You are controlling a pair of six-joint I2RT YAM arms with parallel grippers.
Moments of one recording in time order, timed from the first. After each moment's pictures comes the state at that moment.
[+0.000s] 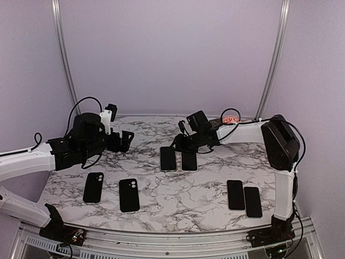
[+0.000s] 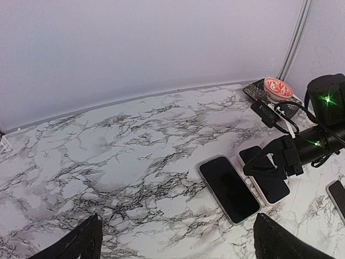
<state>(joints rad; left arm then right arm) -0.76 1.20 0.82 -0.03 -0.31 -0.22 0.65 2.08 1.42 -0.11 -0.32 0.59</state>
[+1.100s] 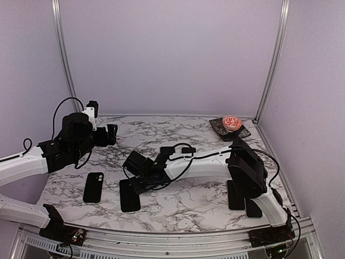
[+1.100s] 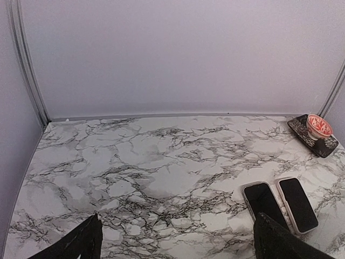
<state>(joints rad) -0.68 1.09 0.77 -0.02 -0.48 -0.27 1.19 2.35 1.86 -0.55 0.19 0.57</state>
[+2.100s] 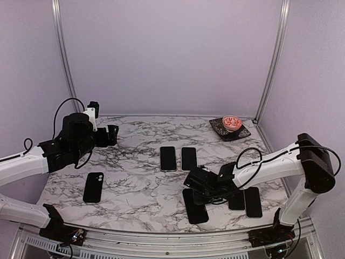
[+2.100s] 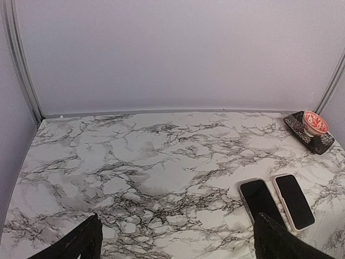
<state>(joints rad) -0.67 1.10 0.76 -0.02 -0.44 -0.28 1.13 1.67 0.91 -0.53 0.36 0.97</state>
